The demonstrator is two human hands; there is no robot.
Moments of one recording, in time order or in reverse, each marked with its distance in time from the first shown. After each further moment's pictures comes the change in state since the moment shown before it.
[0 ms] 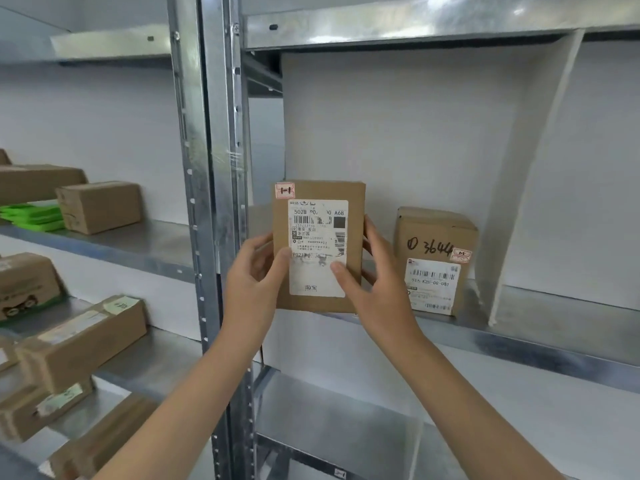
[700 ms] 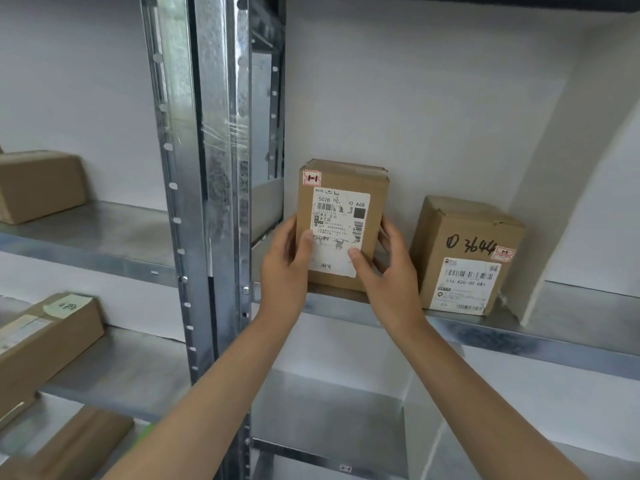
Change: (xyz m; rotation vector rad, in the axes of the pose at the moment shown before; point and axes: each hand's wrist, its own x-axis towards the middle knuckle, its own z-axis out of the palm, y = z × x) left_hand 0.079 -0.082 0.012 0.038 -0.132 -0.010; right_hand 0.041 0.047 0.042 -0.142 0.182 0.154
